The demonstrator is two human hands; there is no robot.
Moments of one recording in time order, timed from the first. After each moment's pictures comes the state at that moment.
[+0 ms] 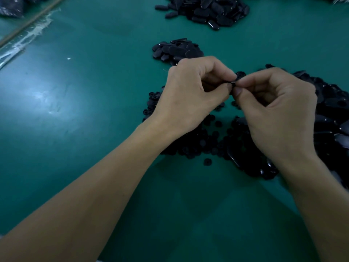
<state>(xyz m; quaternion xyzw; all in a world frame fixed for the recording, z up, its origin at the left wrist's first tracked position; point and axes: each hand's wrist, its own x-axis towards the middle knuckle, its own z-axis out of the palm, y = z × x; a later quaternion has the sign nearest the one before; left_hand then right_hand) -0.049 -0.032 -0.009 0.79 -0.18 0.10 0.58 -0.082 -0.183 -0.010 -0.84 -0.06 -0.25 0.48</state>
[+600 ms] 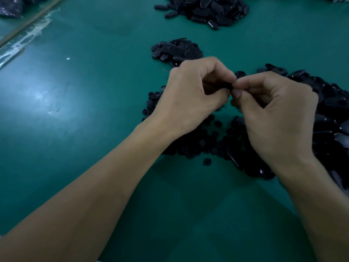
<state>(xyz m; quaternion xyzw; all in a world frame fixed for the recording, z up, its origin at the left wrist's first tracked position) -0.049 -0.029 -0.007 0.79 -0.19 0.08 0.57 -0.086 -0.179 -0.009 -0.86 -0.08 -0.25 0.44</state>
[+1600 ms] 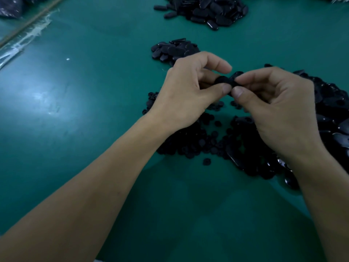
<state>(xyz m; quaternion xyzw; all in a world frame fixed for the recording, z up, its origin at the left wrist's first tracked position) -0.043 -0.025 -0.005 0.78 -0.17 0.01 0.61 -0.074 -0.197 -0.007 -0.82 -0.10 -0.16 0.54</state>
